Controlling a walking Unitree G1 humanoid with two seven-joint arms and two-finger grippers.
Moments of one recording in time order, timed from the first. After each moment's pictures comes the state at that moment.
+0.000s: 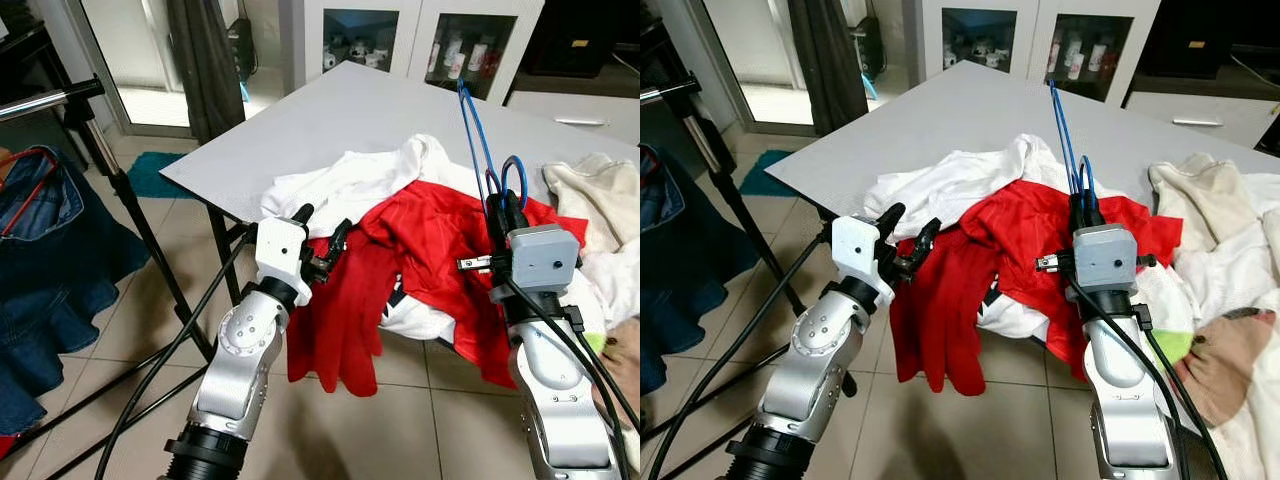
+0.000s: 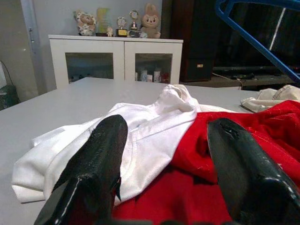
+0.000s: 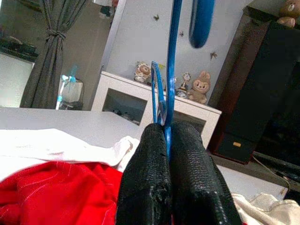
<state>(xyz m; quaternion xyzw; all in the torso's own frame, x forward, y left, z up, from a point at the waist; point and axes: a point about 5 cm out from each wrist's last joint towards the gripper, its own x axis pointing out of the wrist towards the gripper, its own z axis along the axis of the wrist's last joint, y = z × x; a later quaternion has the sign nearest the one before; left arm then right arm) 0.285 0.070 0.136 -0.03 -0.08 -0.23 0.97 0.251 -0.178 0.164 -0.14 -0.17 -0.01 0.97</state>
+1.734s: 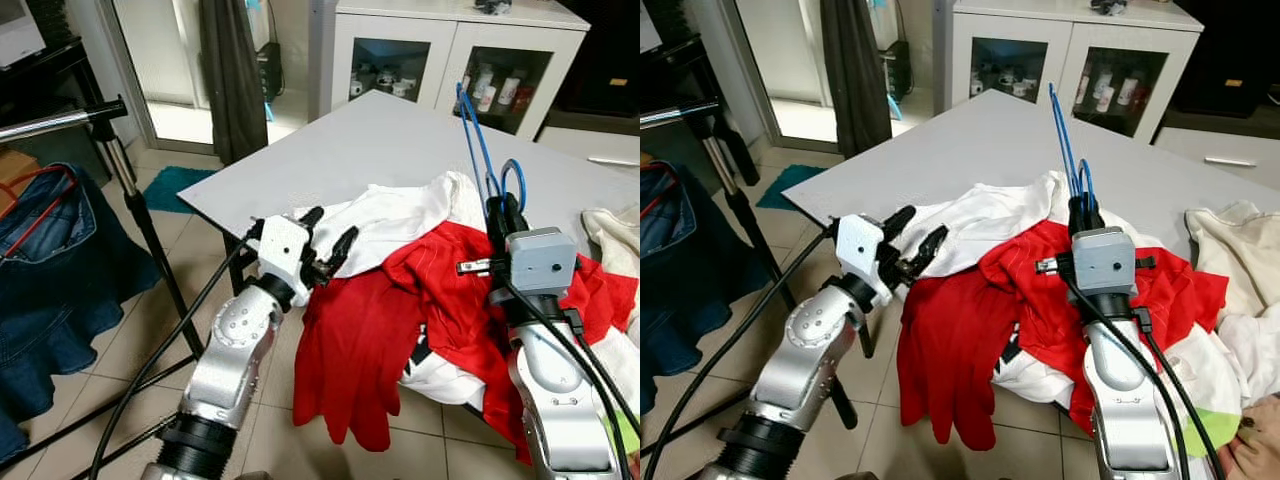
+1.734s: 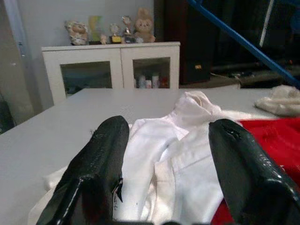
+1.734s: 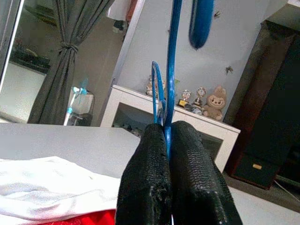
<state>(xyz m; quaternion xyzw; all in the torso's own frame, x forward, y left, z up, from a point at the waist) 0.293 0.077 0.133 0.01 -0.07 -0.30 0.95 0.249 -0.178 0.162 -0.15 -0.17 -0.01 0.97</state>
